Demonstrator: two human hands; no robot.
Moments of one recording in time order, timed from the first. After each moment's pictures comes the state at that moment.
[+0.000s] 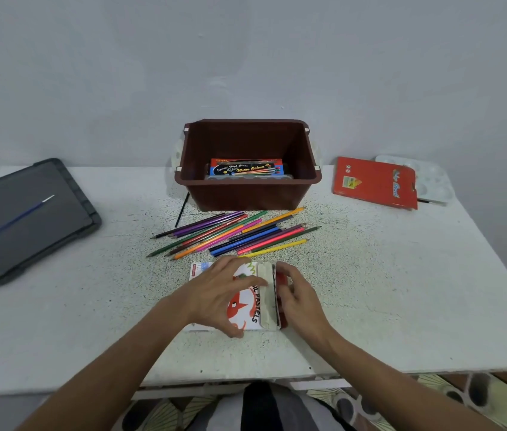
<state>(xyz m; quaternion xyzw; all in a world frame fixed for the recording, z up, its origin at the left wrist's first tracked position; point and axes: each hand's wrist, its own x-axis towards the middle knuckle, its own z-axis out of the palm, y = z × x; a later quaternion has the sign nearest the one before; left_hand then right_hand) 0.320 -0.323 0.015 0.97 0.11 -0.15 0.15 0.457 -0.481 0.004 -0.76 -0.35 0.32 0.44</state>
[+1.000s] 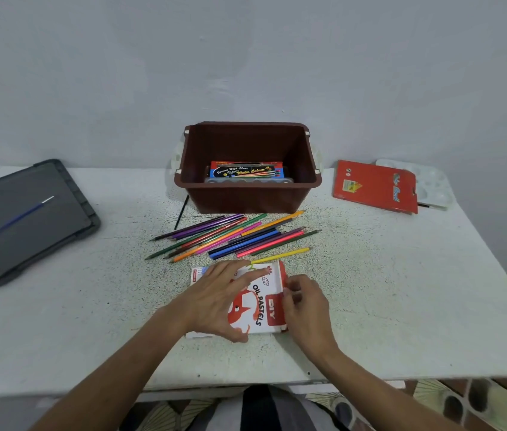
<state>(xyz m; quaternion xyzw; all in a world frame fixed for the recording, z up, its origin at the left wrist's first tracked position) 0.315 -0.325 0.002 0.97 0.14 -0.10 0.17 0.455 -0.489 0.007 -0.83 -0.31 0.21 0.41</state>
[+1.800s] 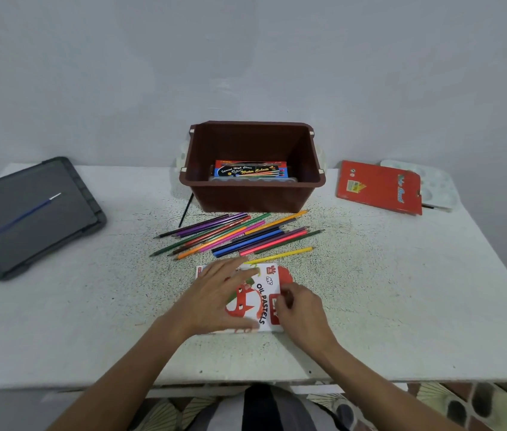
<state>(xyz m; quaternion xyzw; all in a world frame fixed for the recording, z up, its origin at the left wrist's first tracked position) 0.304 -0.337 0.005 0.95 0.21 -0.02 0.21 0.453 -0.486 0.013 -0.83 -0.38 0.25 0.31</state>
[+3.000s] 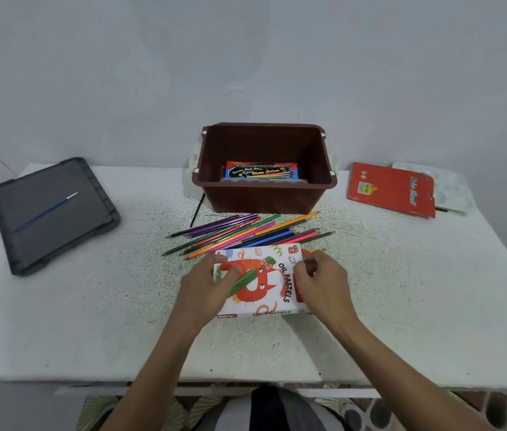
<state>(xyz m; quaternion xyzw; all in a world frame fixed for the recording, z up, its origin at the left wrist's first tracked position) 0.300 -0.354 0.059 0.69 0.55 0.11 0.46 0.470 -0.463 0.059 -0.85 -0.33 0.19 0.36</state>
